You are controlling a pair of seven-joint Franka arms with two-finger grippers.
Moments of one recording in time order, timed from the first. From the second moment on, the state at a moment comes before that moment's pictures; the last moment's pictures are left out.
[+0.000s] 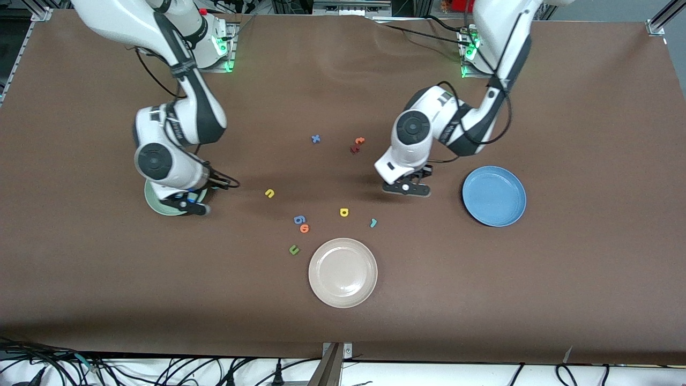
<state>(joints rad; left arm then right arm) -0.45 0.45 -0.12 -1.86 0.10 2.14 -0.46 0.33 0.39 -0.12 -1.95 0.03 2.08 0.43</state>
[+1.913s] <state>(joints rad) -0.02 0.45 -0.12 -1.90 0.10 2.26 0.26 0.28 0.42 0.02 -1.94 0.07 2.19 0.60</state>
